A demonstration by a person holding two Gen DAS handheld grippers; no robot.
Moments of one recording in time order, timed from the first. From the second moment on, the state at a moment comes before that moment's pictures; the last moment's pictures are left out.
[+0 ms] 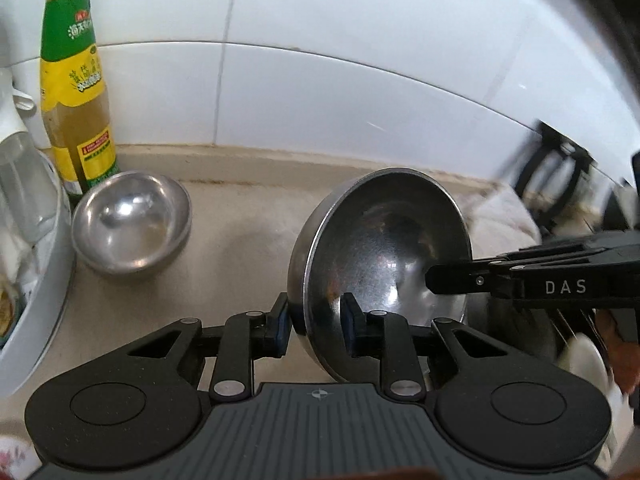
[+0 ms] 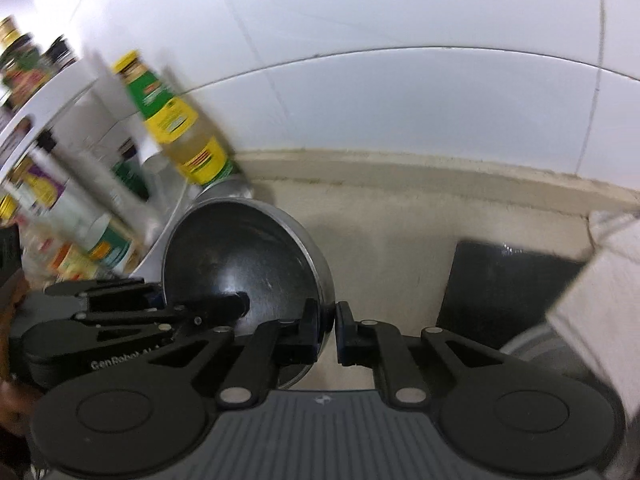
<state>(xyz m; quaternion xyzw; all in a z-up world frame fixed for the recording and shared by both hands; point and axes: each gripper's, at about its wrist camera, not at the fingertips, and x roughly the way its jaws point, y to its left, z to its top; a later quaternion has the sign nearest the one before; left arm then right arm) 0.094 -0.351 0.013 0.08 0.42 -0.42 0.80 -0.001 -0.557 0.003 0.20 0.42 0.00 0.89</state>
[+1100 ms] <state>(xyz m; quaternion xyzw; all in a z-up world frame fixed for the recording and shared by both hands) 0.183 -0.295 -0.010 -0.07 0.45 -0.27 0.85 0.140 -0.519 -0.024 0.14 0.44 0.05 0.88</state>
